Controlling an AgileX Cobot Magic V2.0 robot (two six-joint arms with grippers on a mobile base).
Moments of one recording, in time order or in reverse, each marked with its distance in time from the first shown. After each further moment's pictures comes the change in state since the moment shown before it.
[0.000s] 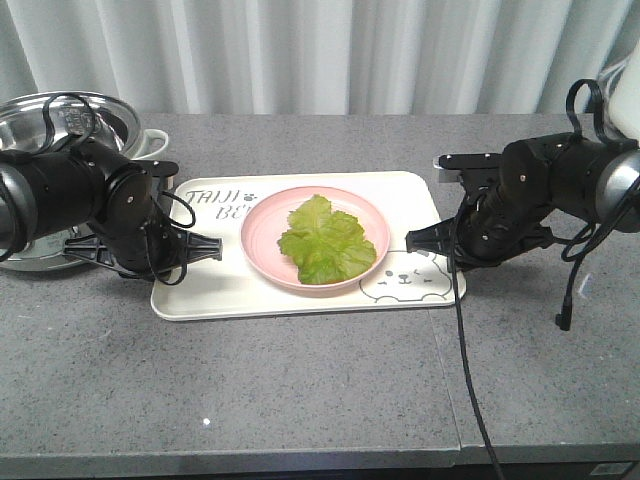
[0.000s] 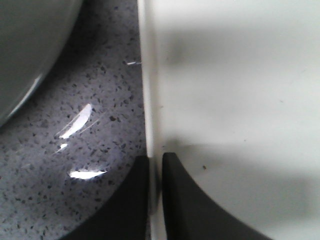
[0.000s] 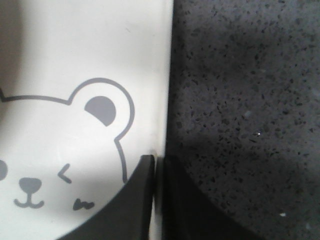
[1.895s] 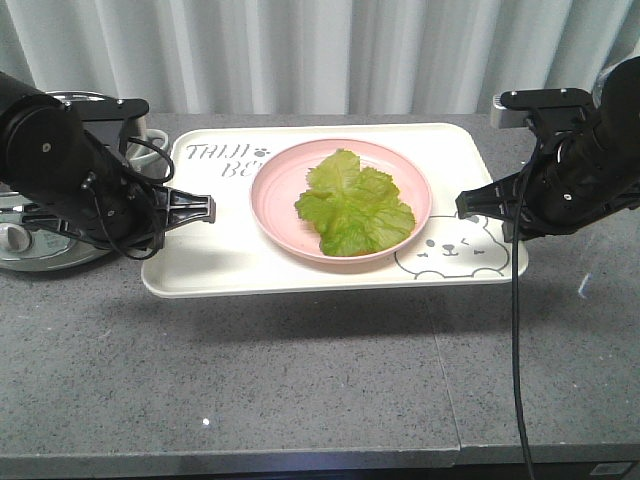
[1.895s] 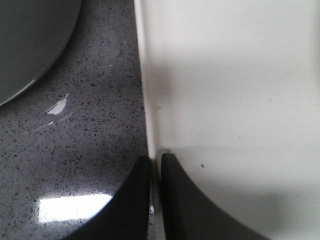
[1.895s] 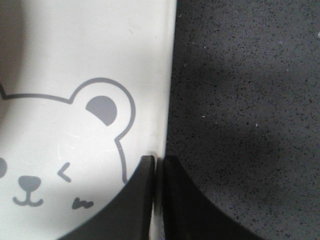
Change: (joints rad) left arm -0.064 -0.302 0.016 -0.083 0.125 0.038; right arm -0.006 -0.329 0.011 -0.046 0.250 0.002
